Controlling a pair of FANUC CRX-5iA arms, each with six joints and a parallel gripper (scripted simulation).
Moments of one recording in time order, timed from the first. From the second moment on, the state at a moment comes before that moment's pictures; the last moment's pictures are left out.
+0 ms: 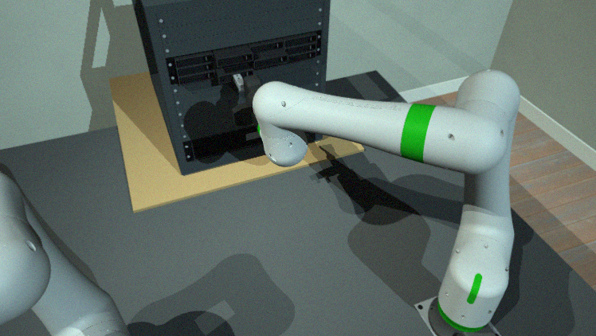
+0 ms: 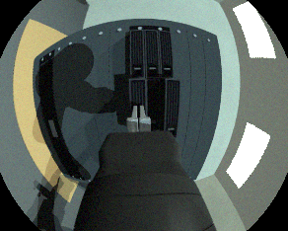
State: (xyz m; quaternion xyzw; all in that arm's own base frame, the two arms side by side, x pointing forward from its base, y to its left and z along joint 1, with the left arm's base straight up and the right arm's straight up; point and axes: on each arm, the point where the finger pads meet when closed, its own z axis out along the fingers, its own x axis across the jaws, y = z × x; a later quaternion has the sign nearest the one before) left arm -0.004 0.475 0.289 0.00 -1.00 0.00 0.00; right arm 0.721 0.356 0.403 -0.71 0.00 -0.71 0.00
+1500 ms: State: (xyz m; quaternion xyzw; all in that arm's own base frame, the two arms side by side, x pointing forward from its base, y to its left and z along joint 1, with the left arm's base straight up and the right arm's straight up) left arm -0.004 0.475 0.289 0.00 -1.00 0.00 0.00; right arm 0.743 0.356 0.403 -0.71 0.00 -0.71 0.00
